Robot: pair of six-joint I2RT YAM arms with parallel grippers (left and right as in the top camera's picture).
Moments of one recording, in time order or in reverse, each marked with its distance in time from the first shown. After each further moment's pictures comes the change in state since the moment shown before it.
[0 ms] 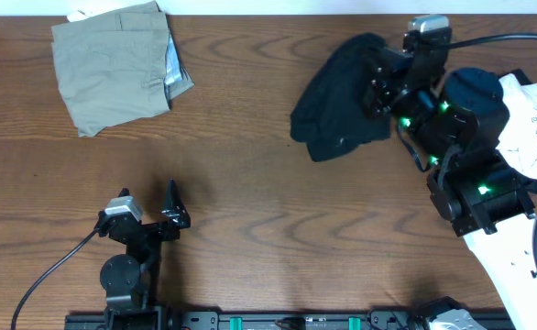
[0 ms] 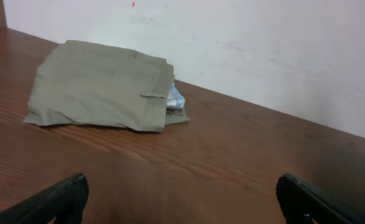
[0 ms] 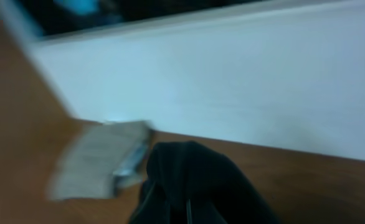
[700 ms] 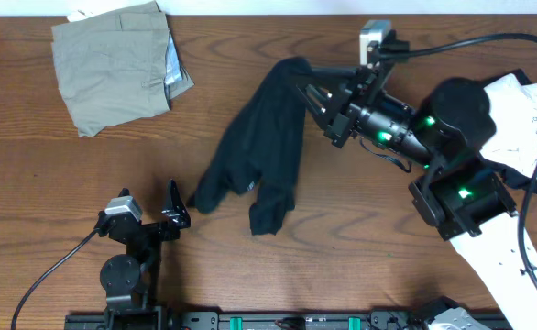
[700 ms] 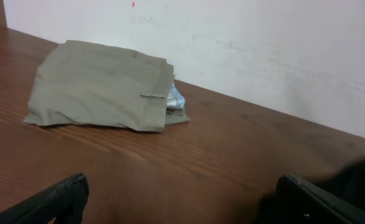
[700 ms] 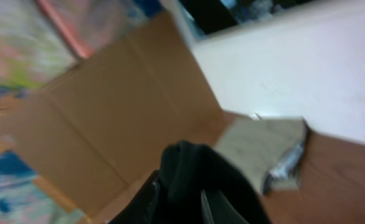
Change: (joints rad) left arm 0.000 0.000 0.000 0.000 0.000 0.000; right arm 0.113 0.026 0.002 0.174 -0.407 0.266
